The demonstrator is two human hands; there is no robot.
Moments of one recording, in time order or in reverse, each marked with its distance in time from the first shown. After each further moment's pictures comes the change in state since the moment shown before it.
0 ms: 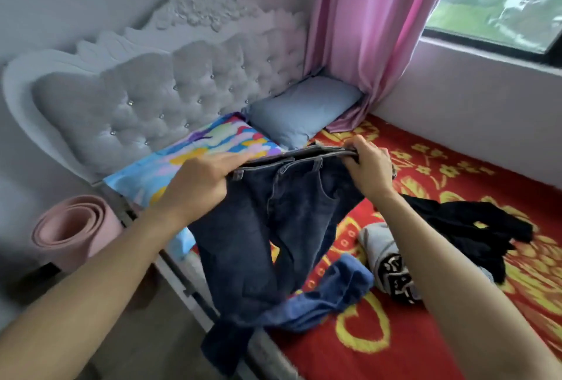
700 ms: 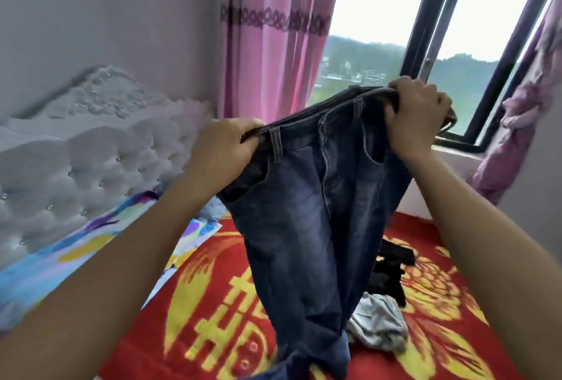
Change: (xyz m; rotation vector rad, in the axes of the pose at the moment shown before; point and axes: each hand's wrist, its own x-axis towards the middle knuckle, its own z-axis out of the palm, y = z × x) left_hand 0.134 0.153 -0.032 -0.297 0.266 0.192; right_hand 0.041 0.009 -0.283 -0.566 0.643 0.088
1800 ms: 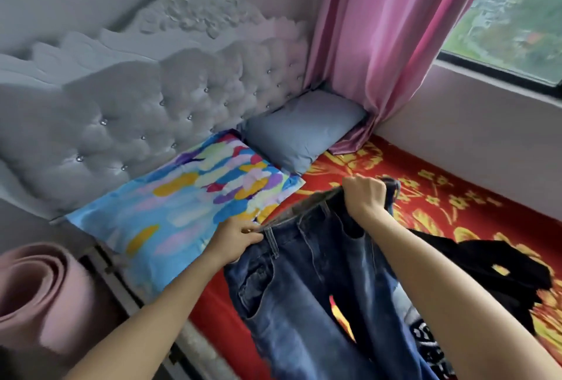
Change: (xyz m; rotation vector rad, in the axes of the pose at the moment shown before) left_hand -0.155 -0.332 0.043 -0.234 -0.481 -0.957; right_hand -0.165 -0.234 0.308 -0.196 -0.970 -0.342
